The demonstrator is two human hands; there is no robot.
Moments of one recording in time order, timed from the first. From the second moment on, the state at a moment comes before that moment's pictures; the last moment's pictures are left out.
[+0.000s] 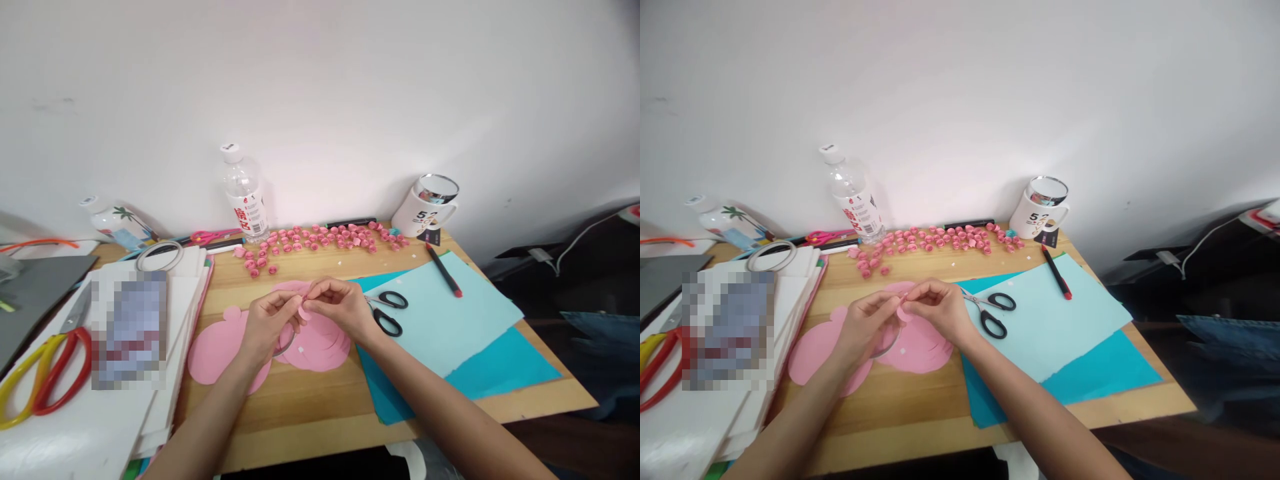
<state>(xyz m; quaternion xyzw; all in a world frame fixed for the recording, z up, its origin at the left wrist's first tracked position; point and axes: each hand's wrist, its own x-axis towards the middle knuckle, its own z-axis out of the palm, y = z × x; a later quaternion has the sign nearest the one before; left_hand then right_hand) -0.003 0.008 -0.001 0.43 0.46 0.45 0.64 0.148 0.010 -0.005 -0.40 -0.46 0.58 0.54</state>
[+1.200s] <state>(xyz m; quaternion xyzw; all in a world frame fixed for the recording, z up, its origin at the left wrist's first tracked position) -0.003 0.007 0.006 0.46 0.50 0.48 0.56 0.149 0.012 -0.011 -0.44 -0.45 0.55 0.55</state>
